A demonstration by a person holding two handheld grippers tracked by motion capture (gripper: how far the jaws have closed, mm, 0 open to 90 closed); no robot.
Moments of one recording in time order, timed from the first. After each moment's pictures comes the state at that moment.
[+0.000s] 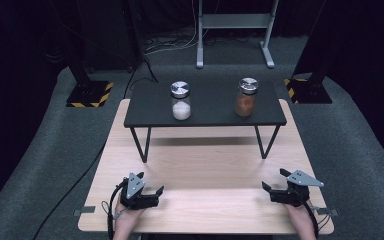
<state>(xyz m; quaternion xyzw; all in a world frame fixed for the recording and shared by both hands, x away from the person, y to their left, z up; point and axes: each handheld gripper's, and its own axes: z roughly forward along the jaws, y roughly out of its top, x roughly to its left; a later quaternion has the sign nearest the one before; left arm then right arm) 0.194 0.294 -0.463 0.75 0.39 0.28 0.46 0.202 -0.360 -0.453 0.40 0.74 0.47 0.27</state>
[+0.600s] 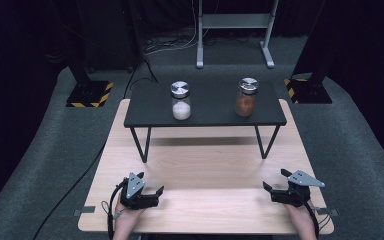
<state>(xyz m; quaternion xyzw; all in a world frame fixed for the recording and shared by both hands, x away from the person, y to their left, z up) 0.196 0.294 -0.463 0.75 0.39 0.27 0.46 0.200 -0.361 -0.453 0.41 0.74 0.46 0.27</state>
